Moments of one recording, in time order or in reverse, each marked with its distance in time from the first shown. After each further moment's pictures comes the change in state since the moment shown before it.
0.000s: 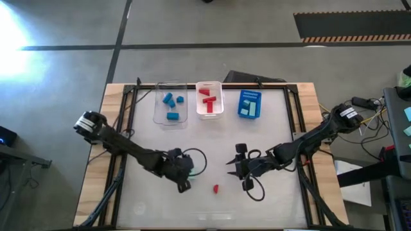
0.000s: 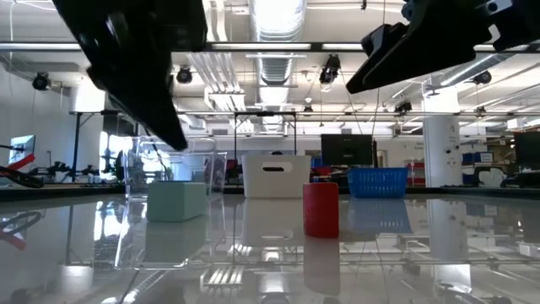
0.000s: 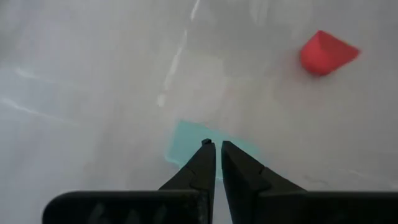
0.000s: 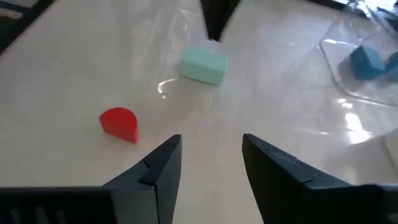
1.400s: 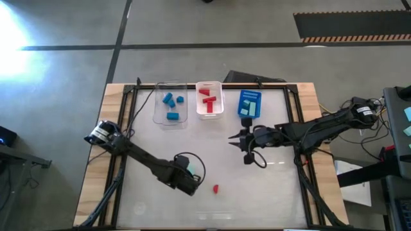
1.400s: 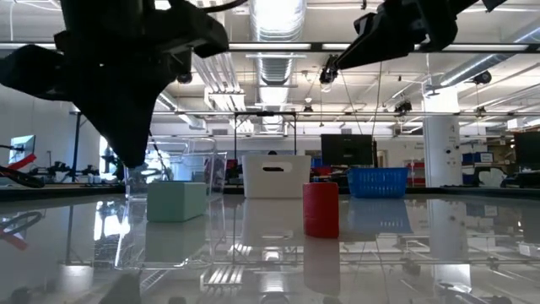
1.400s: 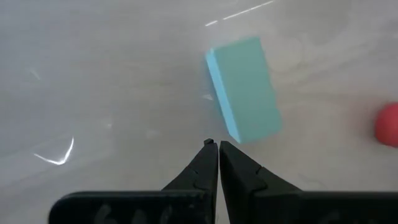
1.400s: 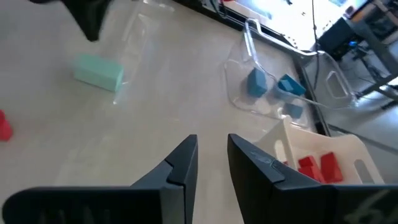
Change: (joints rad) left arm -0.030 0.221 0.344 -0.501 0.122 -1.014; right arm -0.272 -0.246 0.000 -0.128 -0.044 -0.319
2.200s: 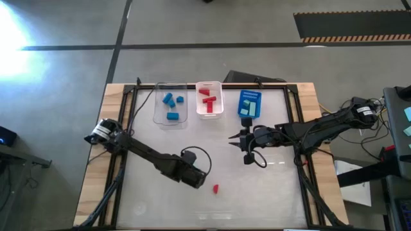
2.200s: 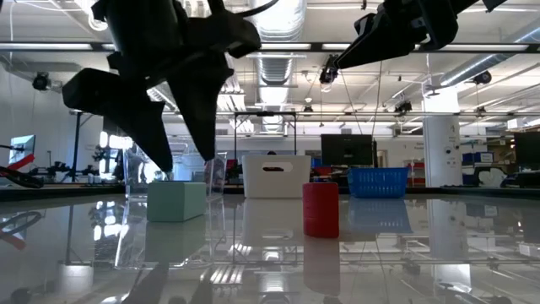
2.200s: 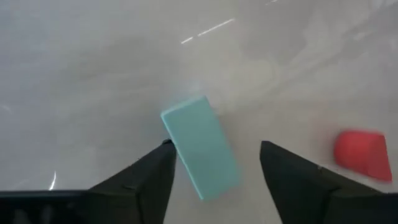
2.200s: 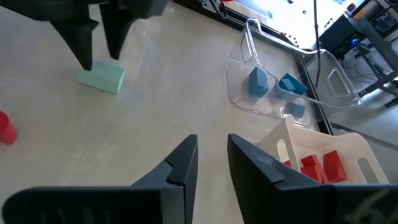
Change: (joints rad) left arm 0.059 -0.002 -0.025 0.138 -0.055 0.185; right arm 0.000 -0.001 0.000 0.000 -0.007 0.019
